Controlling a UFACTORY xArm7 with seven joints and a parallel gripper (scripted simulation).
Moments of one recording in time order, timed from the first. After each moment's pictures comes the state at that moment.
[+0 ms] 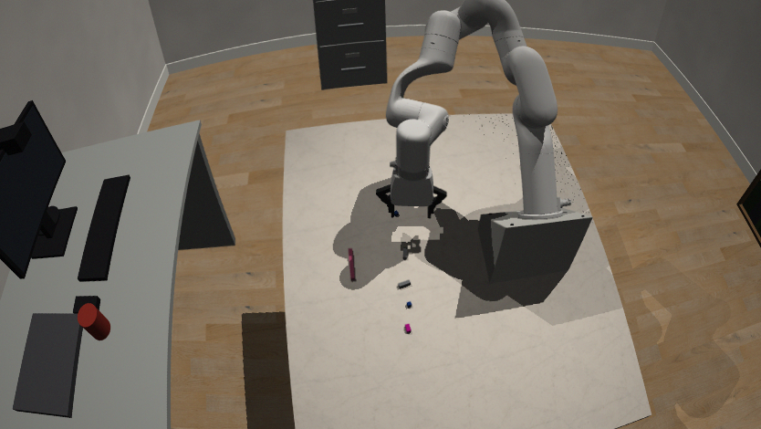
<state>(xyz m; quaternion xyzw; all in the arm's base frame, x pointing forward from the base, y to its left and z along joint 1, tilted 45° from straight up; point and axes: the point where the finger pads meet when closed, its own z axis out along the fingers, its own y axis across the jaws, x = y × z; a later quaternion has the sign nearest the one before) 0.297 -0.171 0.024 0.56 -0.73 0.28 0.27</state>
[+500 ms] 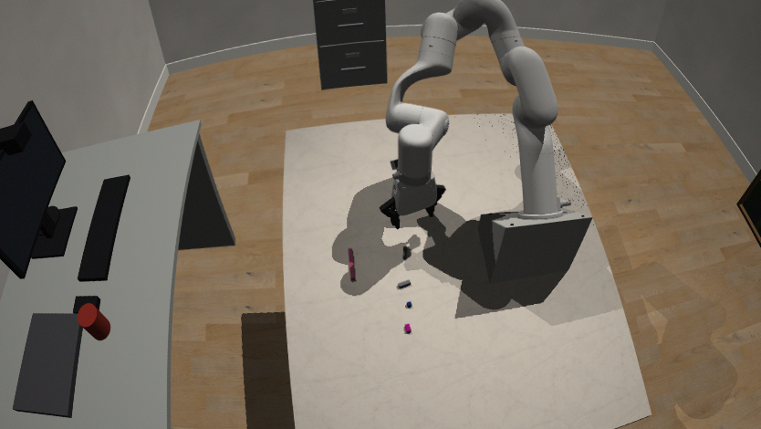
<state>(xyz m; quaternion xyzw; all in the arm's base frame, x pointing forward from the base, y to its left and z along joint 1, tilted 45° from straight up) 0.296 -0.159 0.012 0.71 -0.59 0.21 0.32</state>
